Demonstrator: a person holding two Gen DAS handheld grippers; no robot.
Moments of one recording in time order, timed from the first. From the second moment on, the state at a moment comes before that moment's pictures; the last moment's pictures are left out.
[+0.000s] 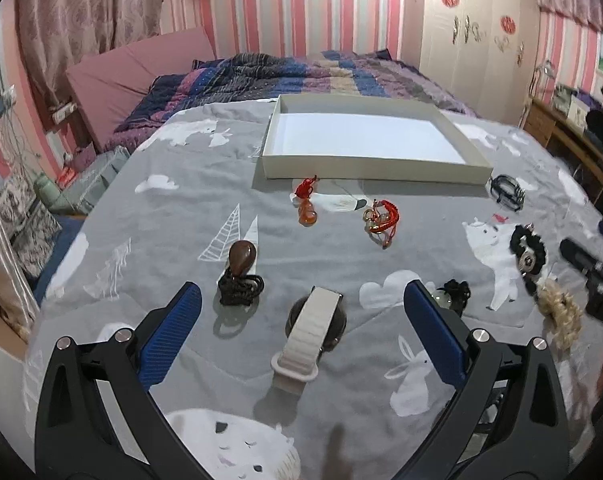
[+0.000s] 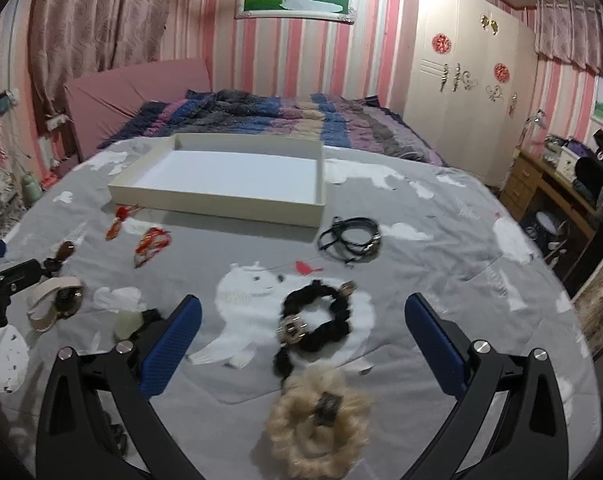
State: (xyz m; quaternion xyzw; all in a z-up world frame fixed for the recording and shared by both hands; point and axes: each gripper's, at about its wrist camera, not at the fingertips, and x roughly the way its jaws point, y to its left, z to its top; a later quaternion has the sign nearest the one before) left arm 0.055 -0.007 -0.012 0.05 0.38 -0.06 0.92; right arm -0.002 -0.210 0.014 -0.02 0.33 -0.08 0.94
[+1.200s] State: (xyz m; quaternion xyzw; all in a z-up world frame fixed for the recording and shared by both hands) left arm 0.176 -0.007 -0.014 0.05 0.44 -0.07 0.89; right arm 0.099 -0.269 0.021 0.00 0.39 -0.14 0.91
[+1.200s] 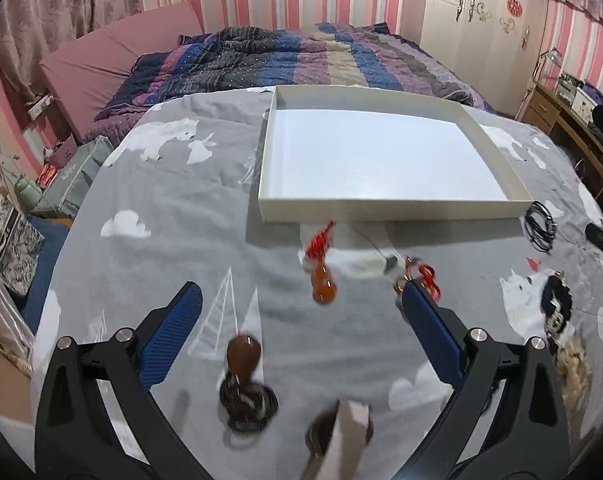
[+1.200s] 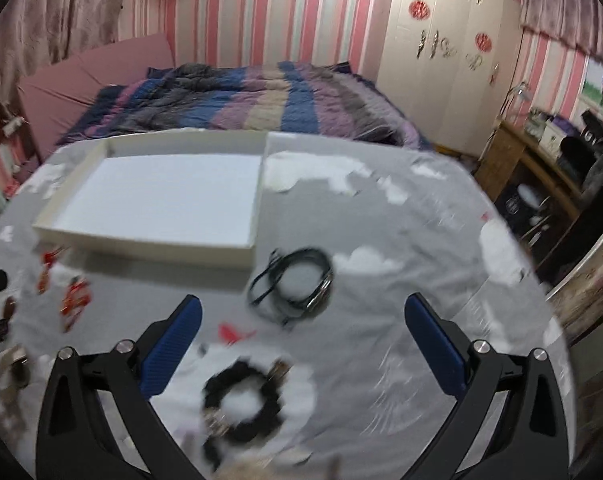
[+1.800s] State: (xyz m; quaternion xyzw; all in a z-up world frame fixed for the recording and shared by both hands) left arm 0.255 -0.024 -0.069 0.06 0.52 -0.08 0.85; right arm 0.176 -0.329 -0.031 0.05 0.47 -0.16 0.87
